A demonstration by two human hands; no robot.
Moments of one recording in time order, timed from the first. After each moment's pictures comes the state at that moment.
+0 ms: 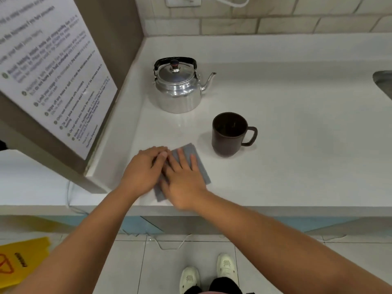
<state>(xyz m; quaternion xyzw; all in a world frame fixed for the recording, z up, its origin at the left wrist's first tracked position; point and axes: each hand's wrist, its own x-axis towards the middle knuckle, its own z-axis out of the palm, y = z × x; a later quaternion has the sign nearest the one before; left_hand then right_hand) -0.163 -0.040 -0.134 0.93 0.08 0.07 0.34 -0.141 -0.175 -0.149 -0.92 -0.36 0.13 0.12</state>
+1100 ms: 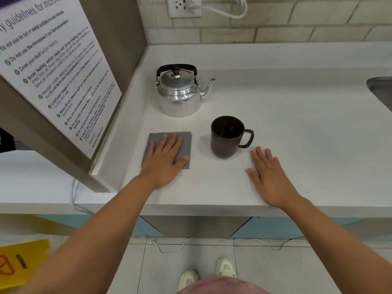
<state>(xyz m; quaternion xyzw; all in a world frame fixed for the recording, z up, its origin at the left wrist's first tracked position) -0.127 -0.053 -0.160 0.99 0.01 -0.05 0.12 -0.091 -0.369 -0.156 -0.96 -0.21 0.09 0.16</state>
